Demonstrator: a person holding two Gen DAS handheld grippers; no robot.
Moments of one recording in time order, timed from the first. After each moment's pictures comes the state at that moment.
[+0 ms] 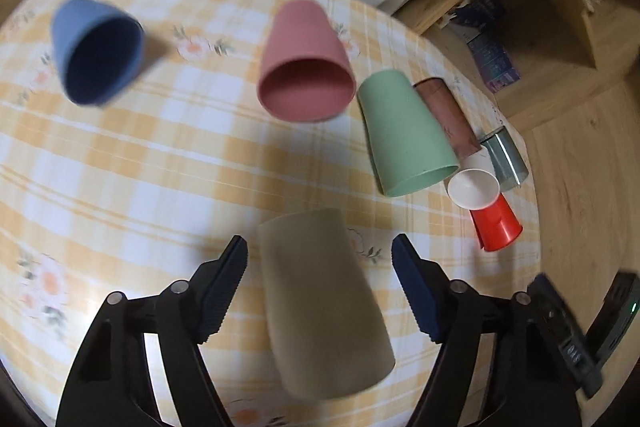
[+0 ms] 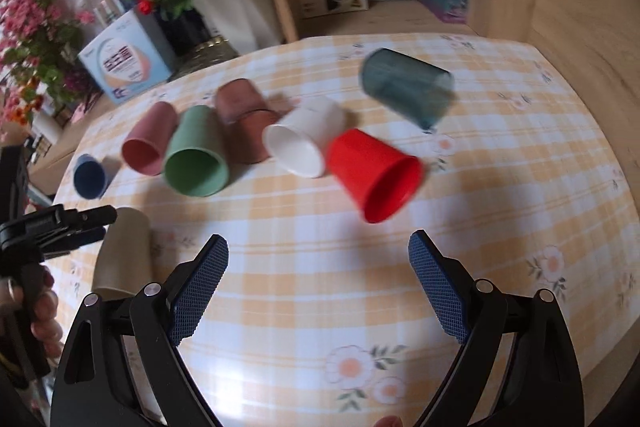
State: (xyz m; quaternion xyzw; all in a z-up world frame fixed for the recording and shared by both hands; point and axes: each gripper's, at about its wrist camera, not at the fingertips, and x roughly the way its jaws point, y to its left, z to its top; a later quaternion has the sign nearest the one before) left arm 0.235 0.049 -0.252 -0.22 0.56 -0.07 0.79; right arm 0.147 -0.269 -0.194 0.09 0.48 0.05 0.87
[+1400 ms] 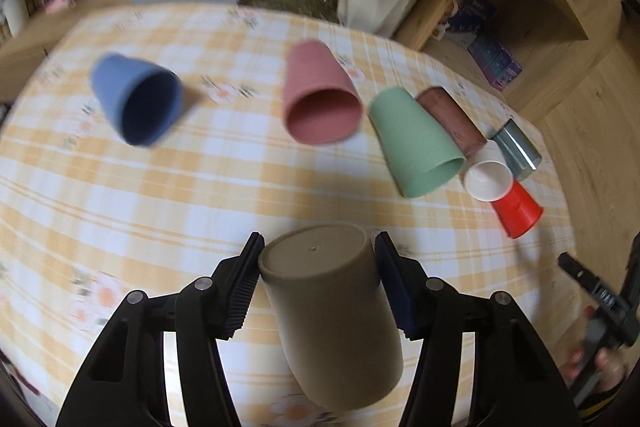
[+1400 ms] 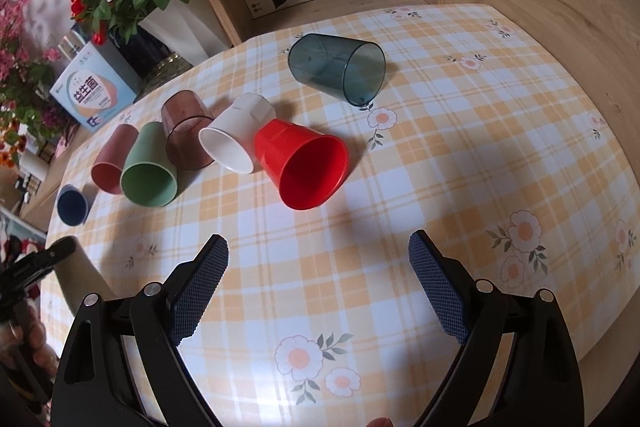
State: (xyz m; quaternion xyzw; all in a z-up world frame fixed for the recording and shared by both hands) left arm 0.198 0.056 -0.219 -0.12 0.49 -0.04 0.86; right arm 0.138 -0.320 -0.209 0.14 0.49 0.01 0.86
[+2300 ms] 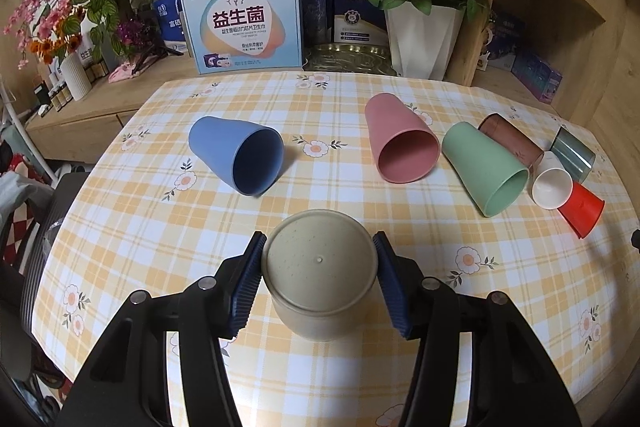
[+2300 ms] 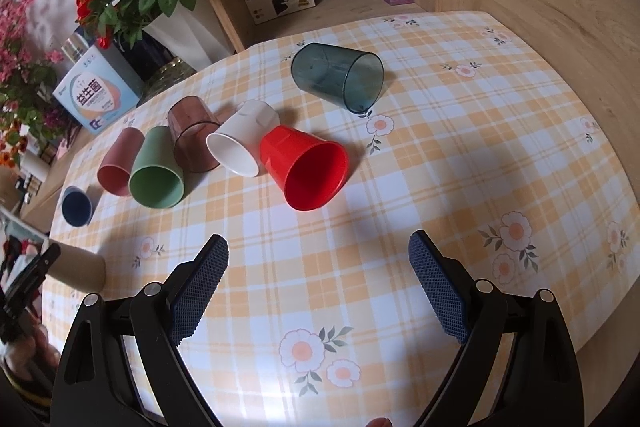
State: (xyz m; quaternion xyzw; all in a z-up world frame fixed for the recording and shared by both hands) left arm 0.166 0.078 -0.207 -0.02 0.41 0.06 0.91; right arm 0.130 -0.320 -0.195 0.14 0.48 0.01 0.87
